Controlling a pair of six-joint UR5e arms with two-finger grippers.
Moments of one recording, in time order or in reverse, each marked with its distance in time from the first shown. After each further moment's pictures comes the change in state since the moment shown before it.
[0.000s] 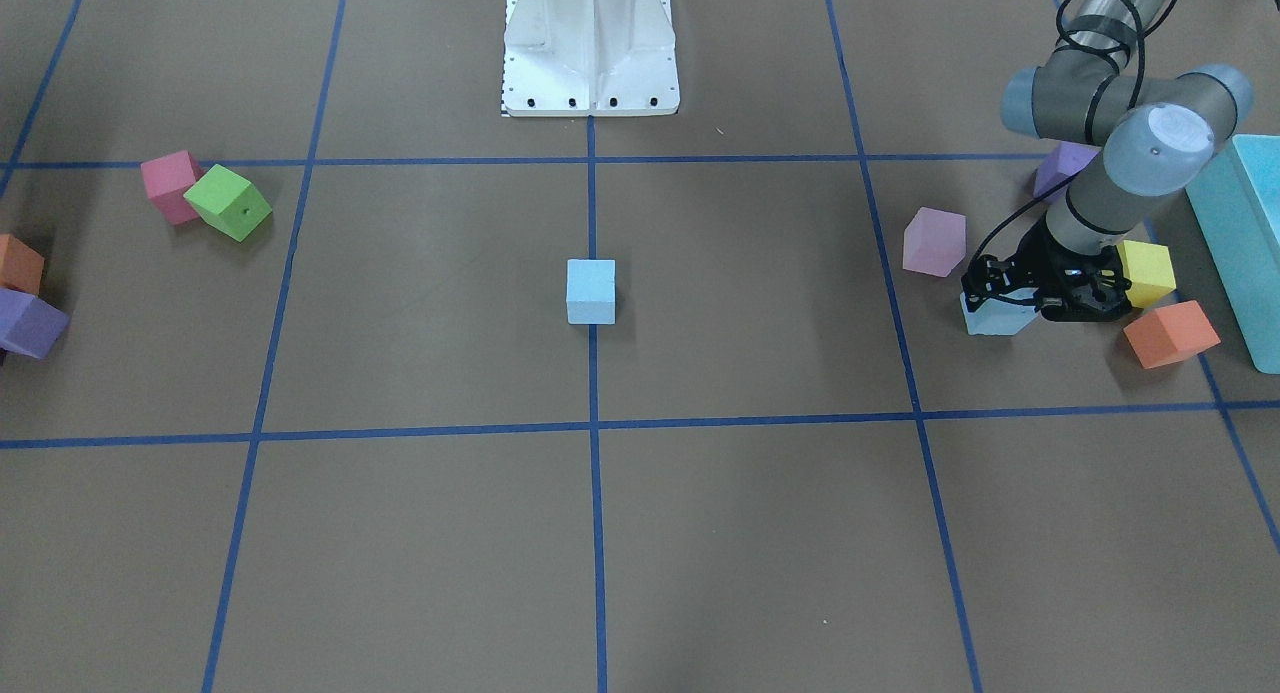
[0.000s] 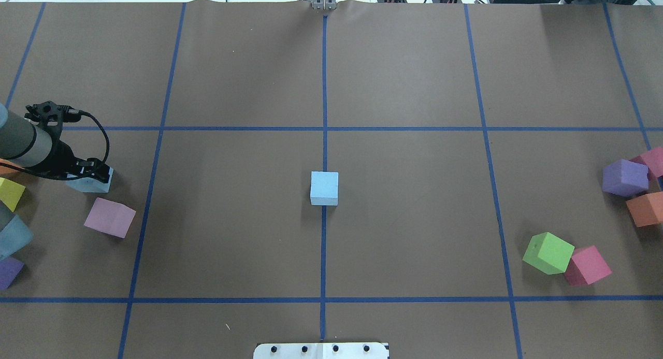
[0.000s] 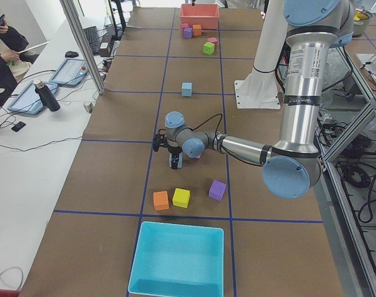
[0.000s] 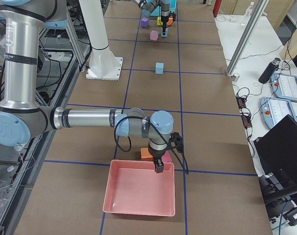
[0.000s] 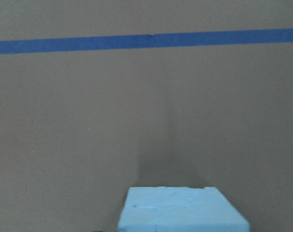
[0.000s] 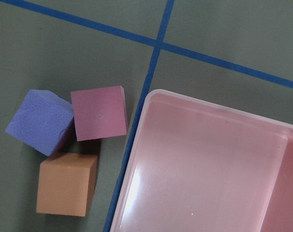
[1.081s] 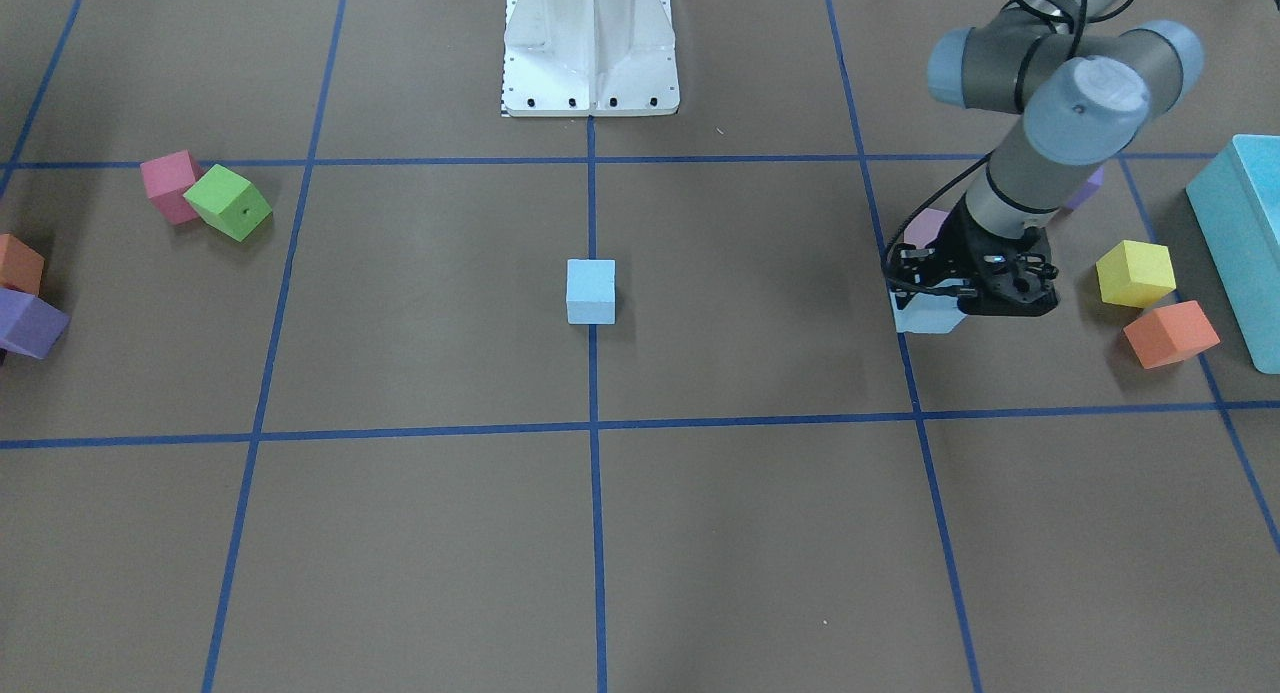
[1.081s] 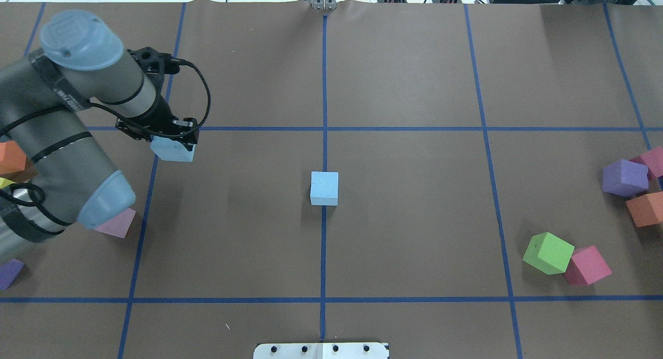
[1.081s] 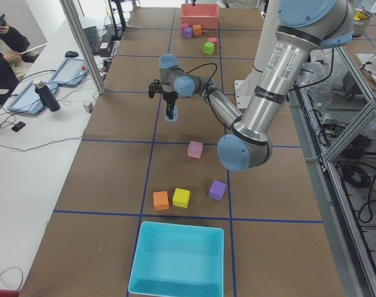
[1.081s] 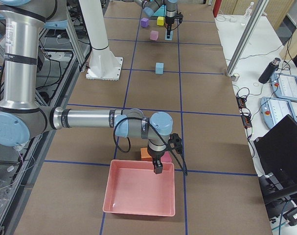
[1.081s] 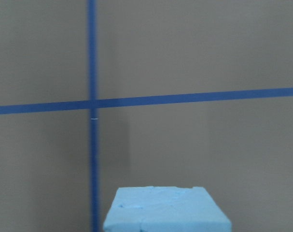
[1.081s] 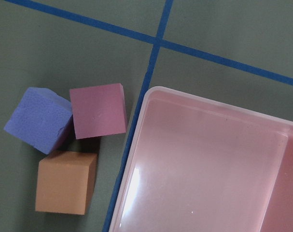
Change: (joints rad) left arm 0.097 -0.458 -0.165 0.608 0.039 -0.049; right arm -0.001 -0.006 -0.004 0.000 -0.001 0.000
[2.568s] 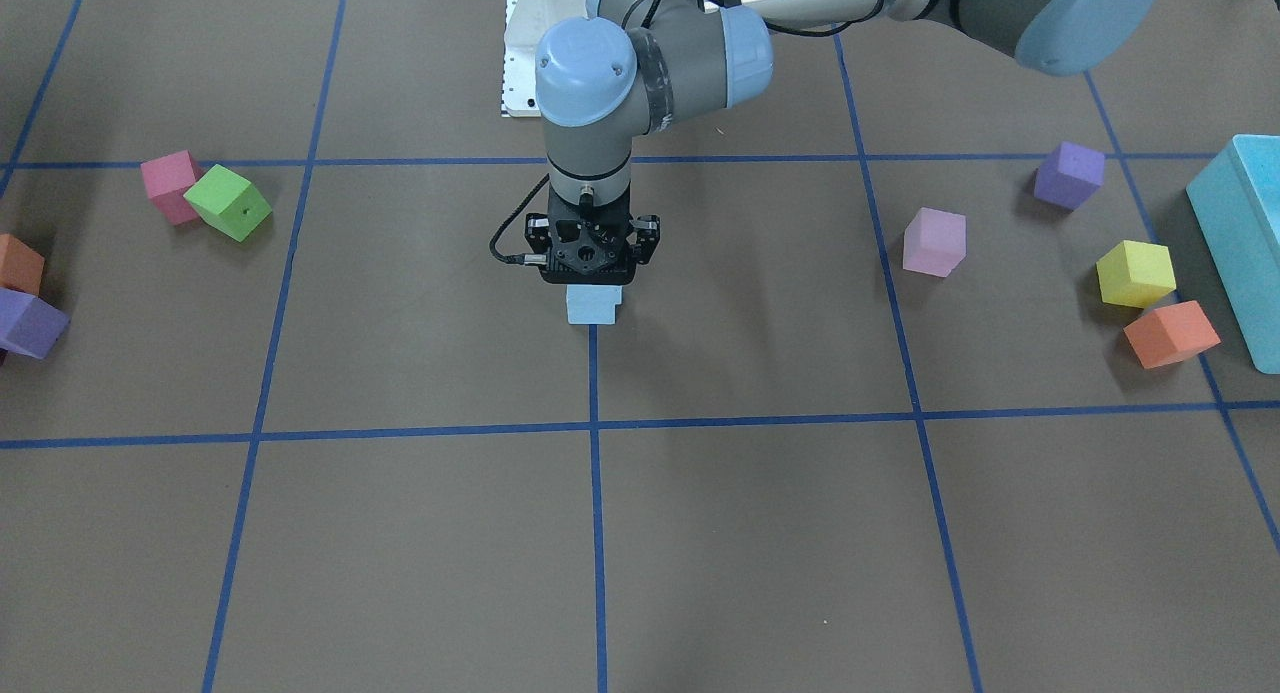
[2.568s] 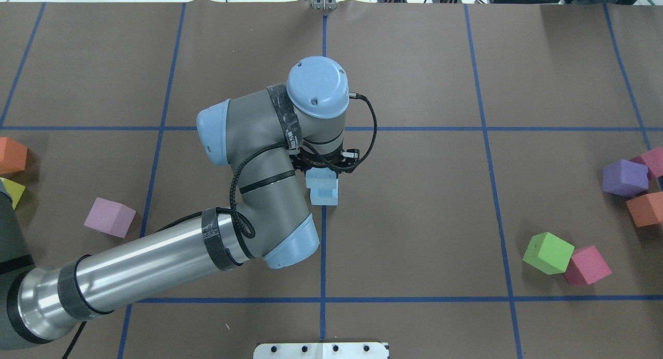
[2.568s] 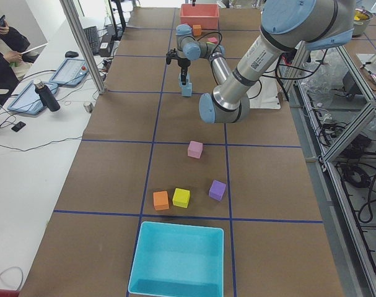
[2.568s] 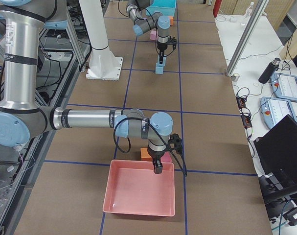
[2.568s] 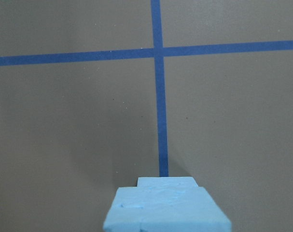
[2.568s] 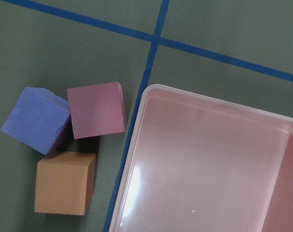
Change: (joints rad) left arm 0.248 -0.437 0.335 -0.001 0.148 -0.229; right arm 0.000 0.002 0.000 0.000 0.002 0.015
